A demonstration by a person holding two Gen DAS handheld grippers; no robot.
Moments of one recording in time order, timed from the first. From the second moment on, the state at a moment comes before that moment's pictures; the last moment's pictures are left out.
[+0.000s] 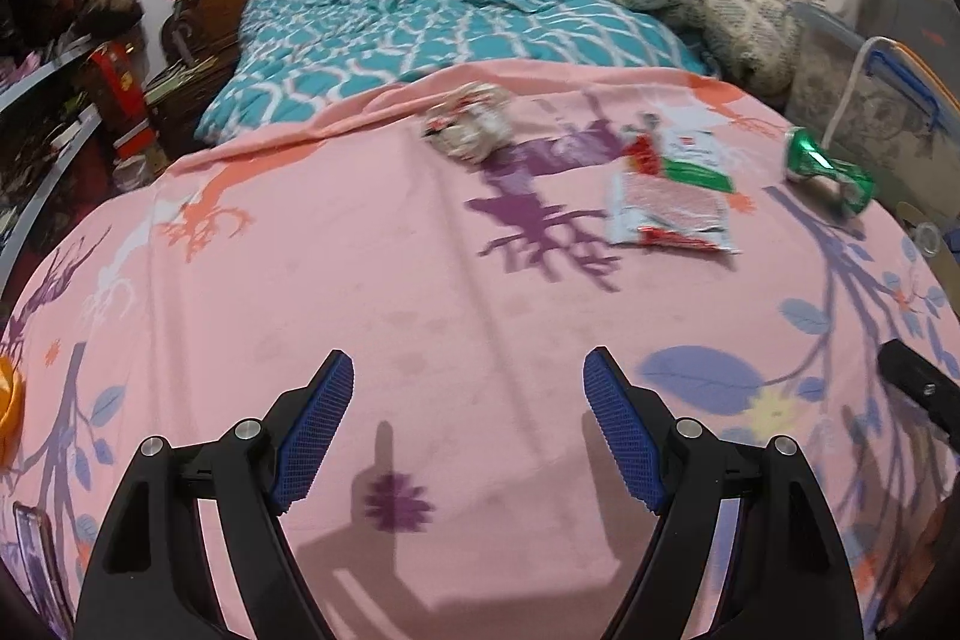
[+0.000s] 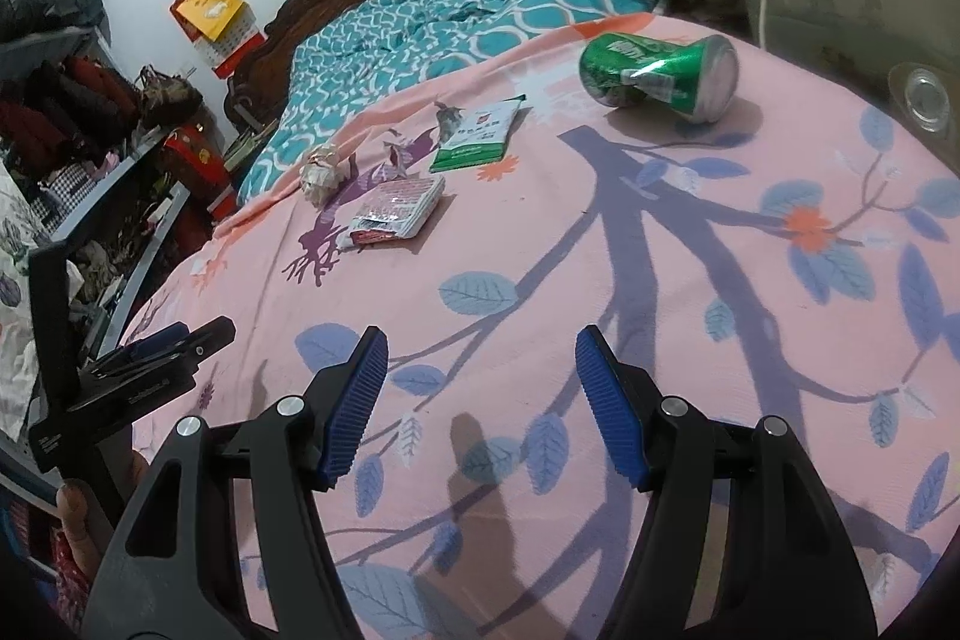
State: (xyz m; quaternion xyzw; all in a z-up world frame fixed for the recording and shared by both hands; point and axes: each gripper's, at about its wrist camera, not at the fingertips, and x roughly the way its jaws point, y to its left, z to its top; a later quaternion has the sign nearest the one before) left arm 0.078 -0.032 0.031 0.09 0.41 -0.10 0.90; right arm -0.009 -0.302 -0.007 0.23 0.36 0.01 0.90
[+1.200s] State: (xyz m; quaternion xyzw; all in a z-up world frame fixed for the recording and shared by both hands) left arm 0.093 0.053 0.035 -0.04 0.40 -0.08 0.91; right arm 0.240 -0.142 -0.005 0.12 0.48 0.23 0.84
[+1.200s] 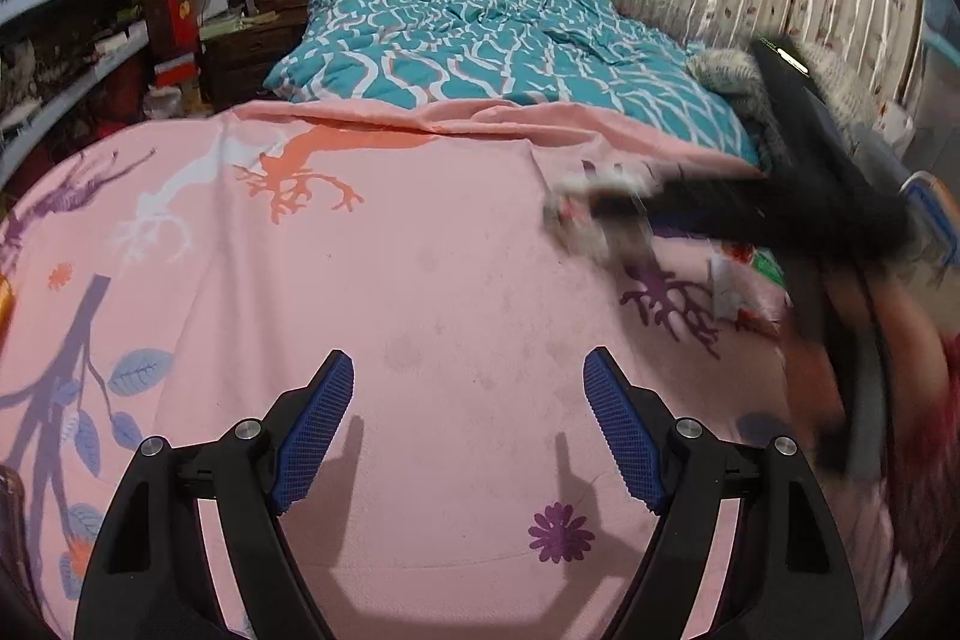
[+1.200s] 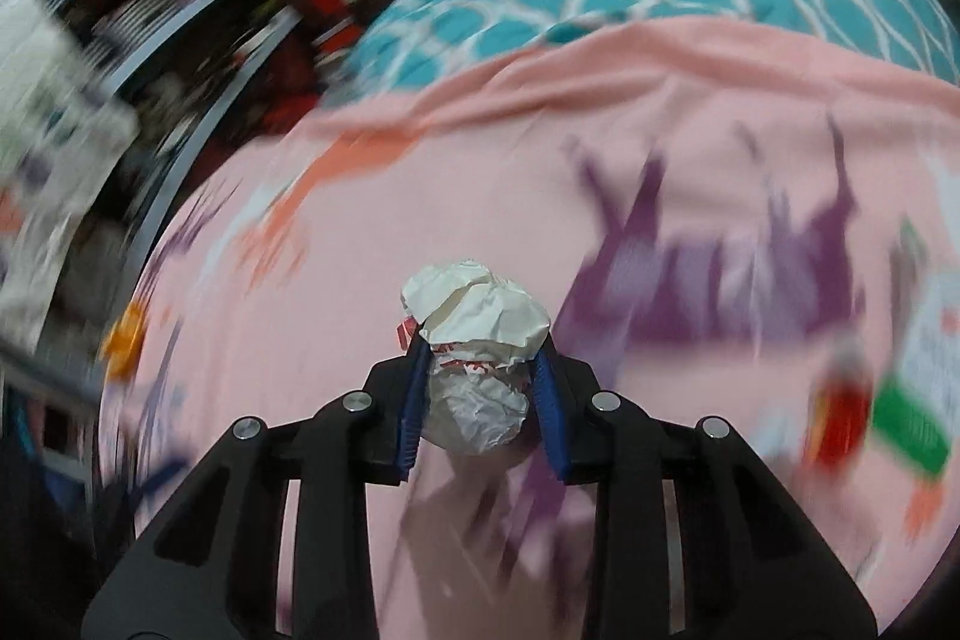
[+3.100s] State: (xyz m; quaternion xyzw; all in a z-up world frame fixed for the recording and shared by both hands) left arm 0.046 -0.071 0.028 0.02 0.45 -0.26 0.85; right arm -0.018 -0.354 -0.017 0.26 0.38 0.03 0.89
